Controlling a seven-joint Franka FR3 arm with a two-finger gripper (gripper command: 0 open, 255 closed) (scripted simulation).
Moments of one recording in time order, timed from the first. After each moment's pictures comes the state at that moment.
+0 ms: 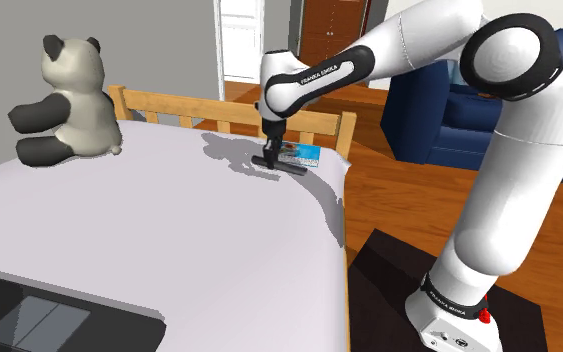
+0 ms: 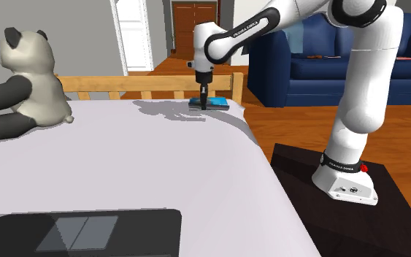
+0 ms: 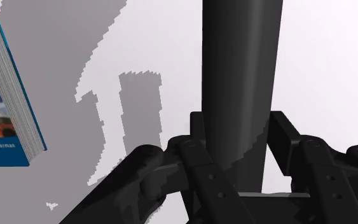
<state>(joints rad) -0.11 0.11 0.14 -1.97 -0.10 2.11 -0.31</state>
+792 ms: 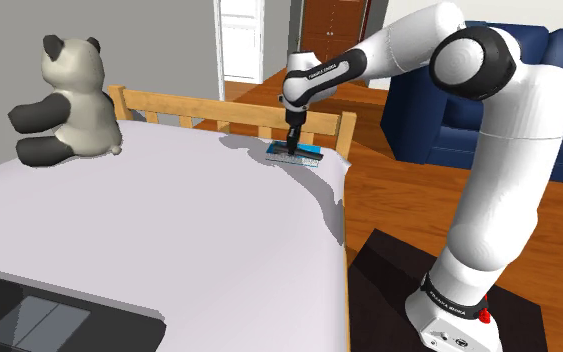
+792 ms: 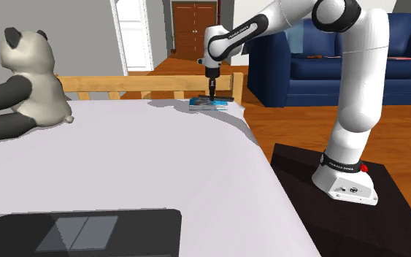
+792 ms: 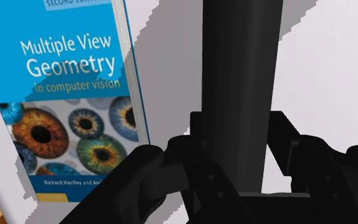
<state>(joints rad) -0.26 0.22 0.03 -1.84 -0.08 2.11 -0.57</state>
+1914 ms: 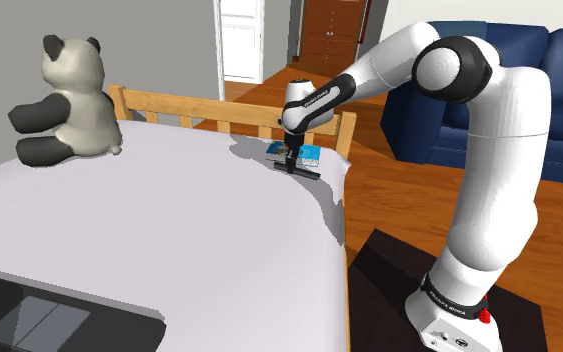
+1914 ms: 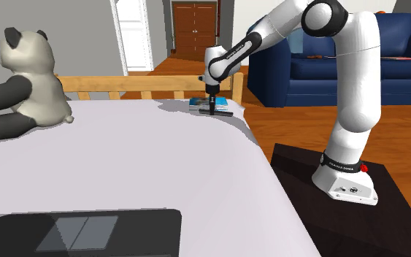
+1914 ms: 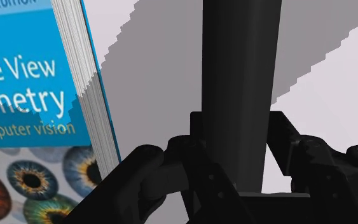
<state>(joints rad) -0.26 0.31 0.03 -1.93 -0.09 2.30 -0.56</state>
